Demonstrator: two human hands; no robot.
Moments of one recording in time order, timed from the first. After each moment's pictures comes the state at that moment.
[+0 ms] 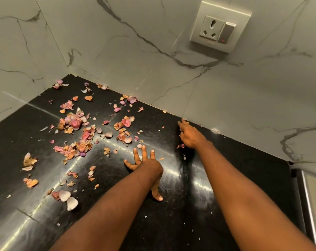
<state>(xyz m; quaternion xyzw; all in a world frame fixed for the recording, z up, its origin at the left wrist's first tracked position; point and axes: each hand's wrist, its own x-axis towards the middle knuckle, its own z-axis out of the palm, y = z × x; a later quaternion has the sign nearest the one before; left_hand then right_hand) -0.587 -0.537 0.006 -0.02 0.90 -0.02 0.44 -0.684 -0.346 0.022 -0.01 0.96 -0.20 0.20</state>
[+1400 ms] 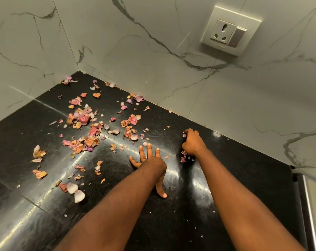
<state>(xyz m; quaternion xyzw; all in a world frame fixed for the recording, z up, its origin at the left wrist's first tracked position) -0.585 -0.539 -0.001 -0.01 0.89 -0.03 0.45 -0.649 -0.370 0.021 0.11 0.95 -0.22 0.16</state>
